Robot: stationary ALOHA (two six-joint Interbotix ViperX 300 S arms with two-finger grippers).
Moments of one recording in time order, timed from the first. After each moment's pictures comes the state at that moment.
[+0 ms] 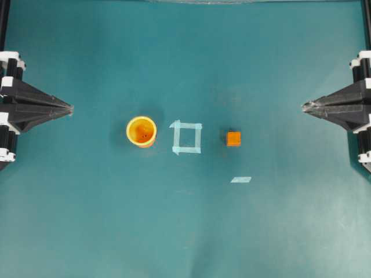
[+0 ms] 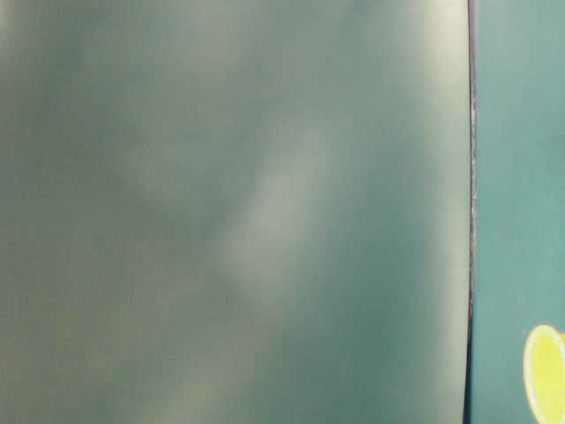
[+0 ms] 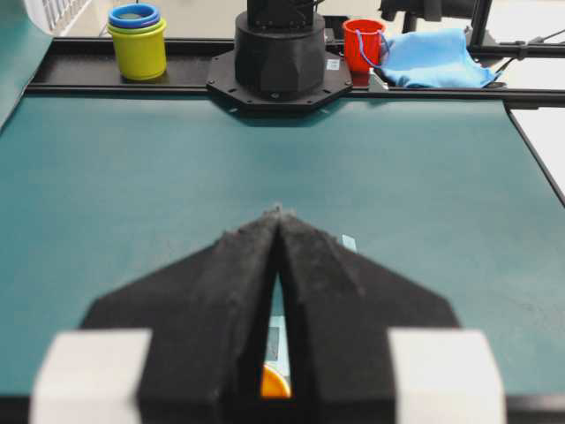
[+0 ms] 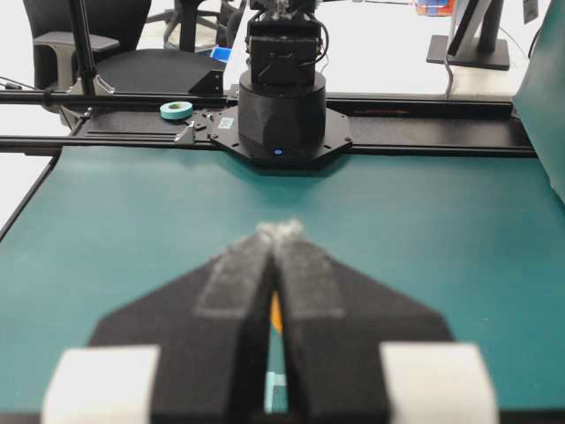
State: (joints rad) left arm 0.00 -0.97 1.19 0.00 -0.29 0.00; right arm 0.00 -0.96 1.17 0.00 -0.29 0.00
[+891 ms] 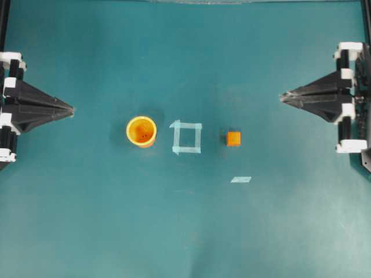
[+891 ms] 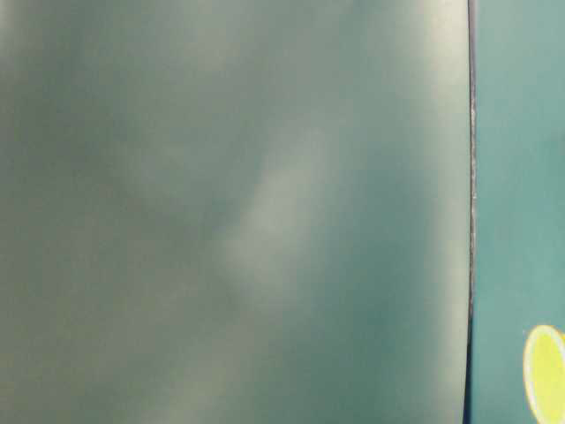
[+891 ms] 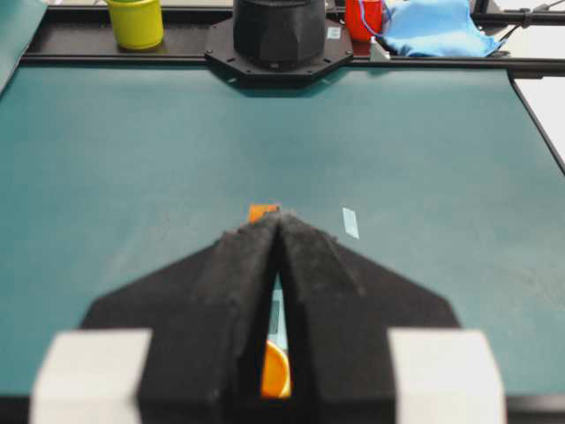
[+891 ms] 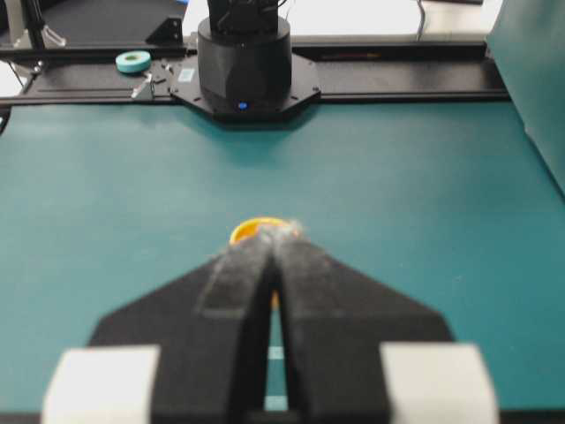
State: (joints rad) left arm 0.00 -0.96 1.17 0.01 -0.21 -0.01; right arm -0.06 -0.81 1.07 0.00 -0.21 0.01
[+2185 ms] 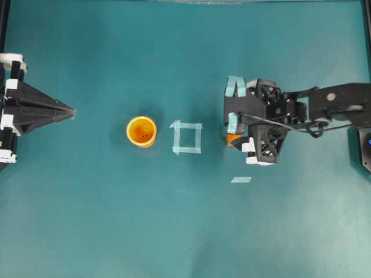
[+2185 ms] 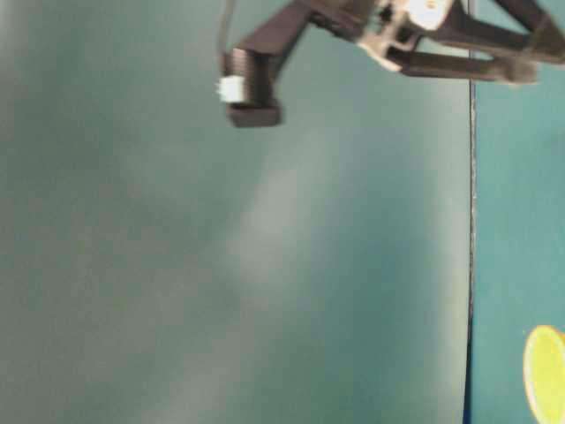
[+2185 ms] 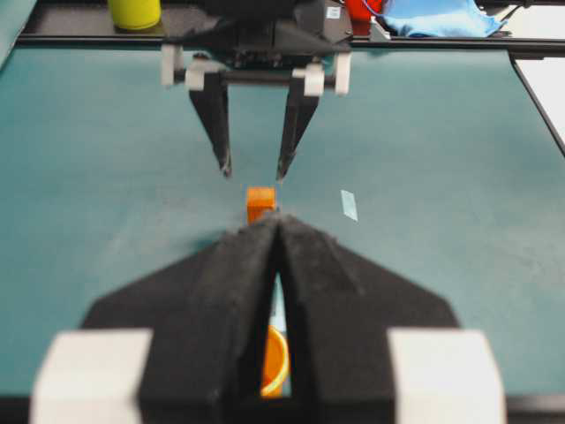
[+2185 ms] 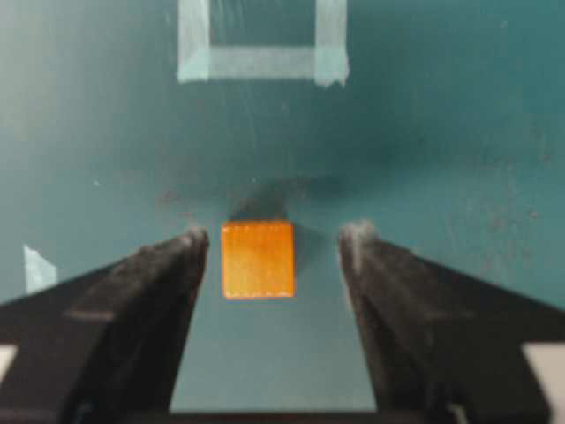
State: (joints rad) left arm -0.01 -0.96 1.17 0.01 -0.18 0.00; right arm -0.06 -0.06 0.75 0.00 0.25 0.01
